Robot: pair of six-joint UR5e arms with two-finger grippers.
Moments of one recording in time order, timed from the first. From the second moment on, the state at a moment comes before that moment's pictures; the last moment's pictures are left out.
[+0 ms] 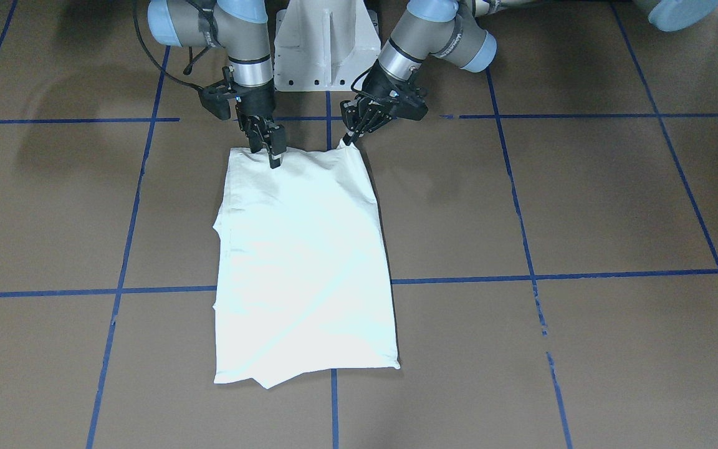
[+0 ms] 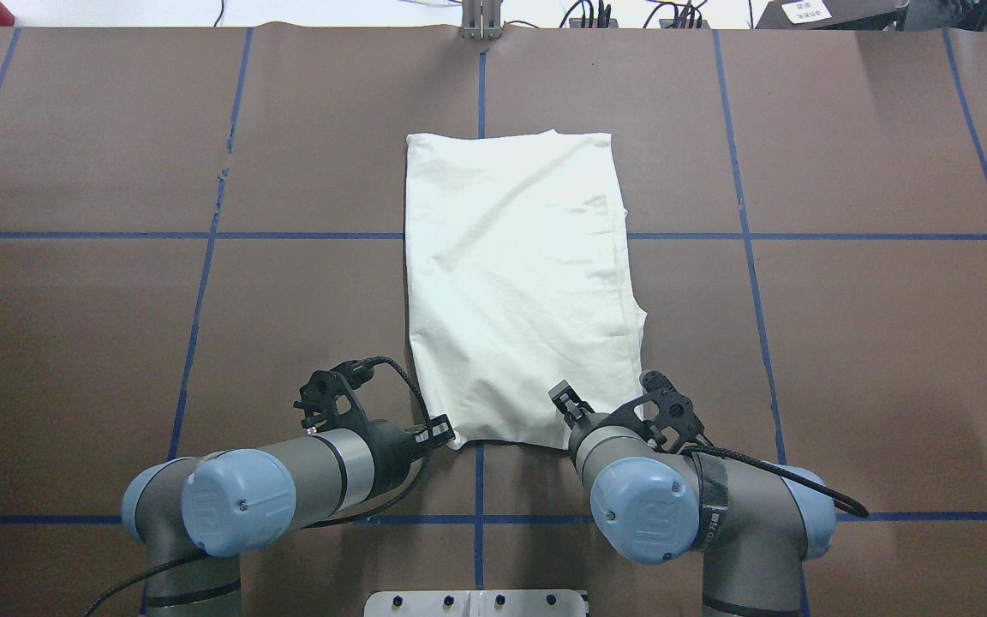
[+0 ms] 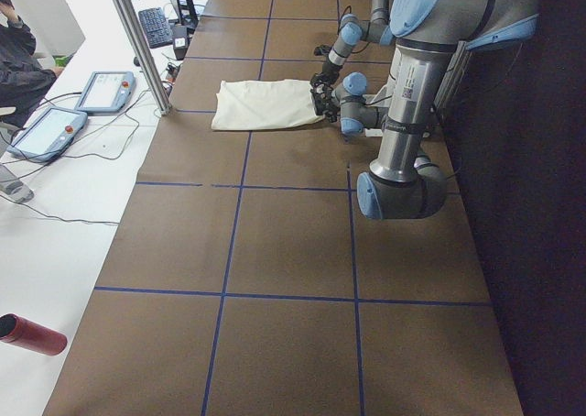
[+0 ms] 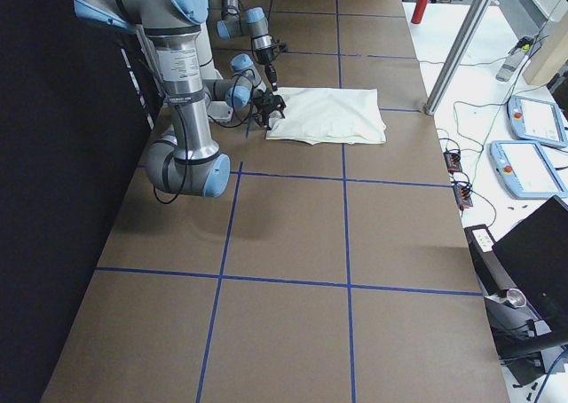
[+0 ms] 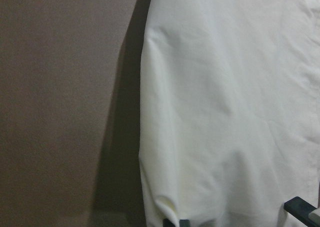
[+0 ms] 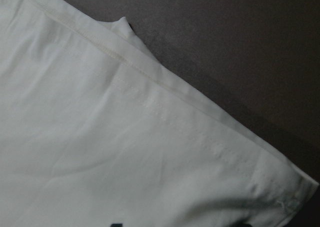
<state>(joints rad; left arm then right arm) -0.20 -1.97 -1.76 -2.32 -1.44 -1.80 0.17 -1.19 1.86 -1.43 1.28 2.36</state>
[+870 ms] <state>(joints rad) -0.20 -1.97 -1.77 -2.32 -1.44 -1.80 0.18 -1.17 1.85 -1.43 1.25 2.47</state>
